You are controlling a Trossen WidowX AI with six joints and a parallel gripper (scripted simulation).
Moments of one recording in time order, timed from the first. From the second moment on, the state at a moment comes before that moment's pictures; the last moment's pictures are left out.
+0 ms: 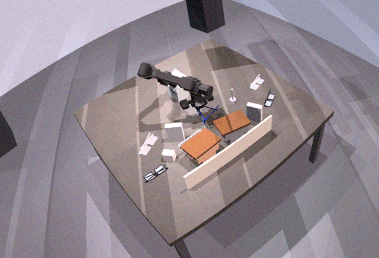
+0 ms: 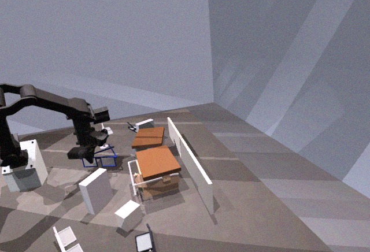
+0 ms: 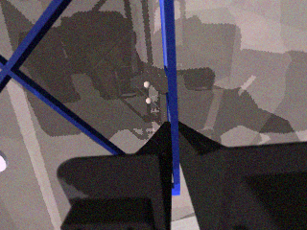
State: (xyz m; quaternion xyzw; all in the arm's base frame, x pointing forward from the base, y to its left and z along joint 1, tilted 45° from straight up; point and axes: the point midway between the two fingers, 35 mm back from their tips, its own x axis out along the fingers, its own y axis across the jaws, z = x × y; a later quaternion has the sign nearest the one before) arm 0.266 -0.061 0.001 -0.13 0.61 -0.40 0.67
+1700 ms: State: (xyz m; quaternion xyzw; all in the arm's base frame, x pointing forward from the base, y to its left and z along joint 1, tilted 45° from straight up) arm 0.240 0.139 -0.094 -0.13 0.61 -0.39 0.68
